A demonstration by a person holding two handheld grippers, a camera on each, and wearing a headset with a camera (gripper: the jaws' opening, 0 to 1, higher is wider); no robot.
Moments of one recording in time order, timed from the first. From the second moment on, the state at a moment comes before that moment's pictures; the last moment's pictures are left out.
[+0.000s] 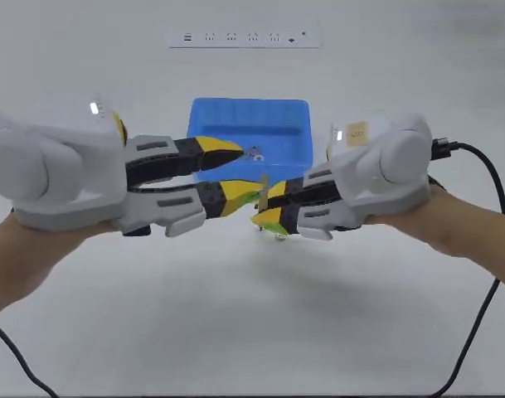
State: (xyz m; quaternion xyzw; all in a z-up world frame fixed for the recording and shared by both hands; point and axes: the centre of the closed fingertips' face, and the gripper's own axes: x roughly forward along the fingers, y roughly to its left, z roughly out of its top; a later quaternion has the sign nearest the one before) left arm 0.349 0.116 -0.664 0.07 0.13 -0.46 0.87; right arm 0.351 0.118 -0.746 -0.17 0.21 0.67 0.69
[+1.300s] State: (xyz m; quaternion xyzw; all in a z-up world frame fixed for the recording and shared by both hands) left arm 0.342 0.158 -0.675 0.02 0.14 -0.40 0.91; right arm 0.400 0.131 -0.668 -0.19 0.15 0.65 0.72
